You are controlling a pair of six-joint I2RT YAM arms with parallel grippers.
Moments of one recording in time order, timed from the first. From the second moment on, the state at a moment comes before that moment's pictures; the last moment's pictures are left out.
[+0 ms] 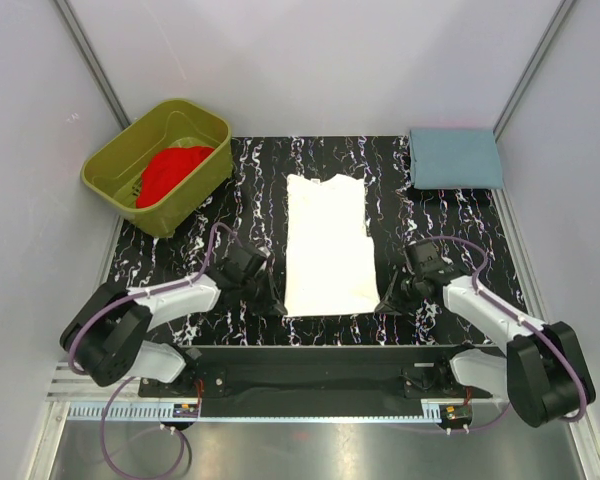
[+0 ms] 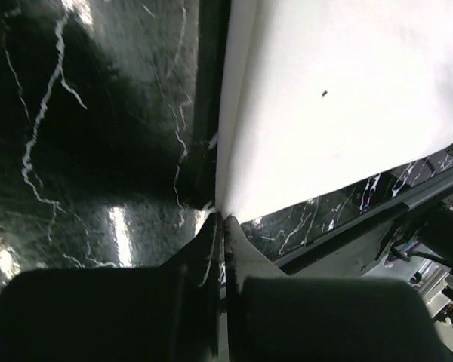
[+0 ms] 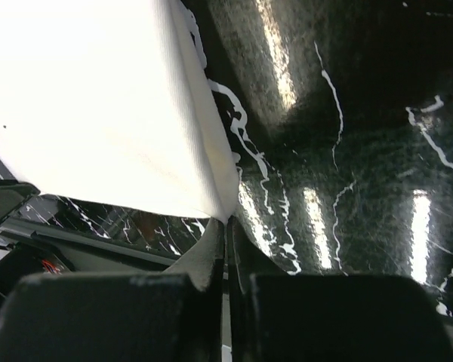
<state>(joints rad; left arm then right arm) -0.66 1.38 0.56 -0.21 0.29 -0.91 0.35 1.17 0.53 -0.52 -0.28 0.77</state>
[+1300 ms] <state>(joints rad) -0.48 1.42 1.19 -0.57 0.20 -0.75 0.35 1.38 1.28 -0.81 -0.11 0.61</state>
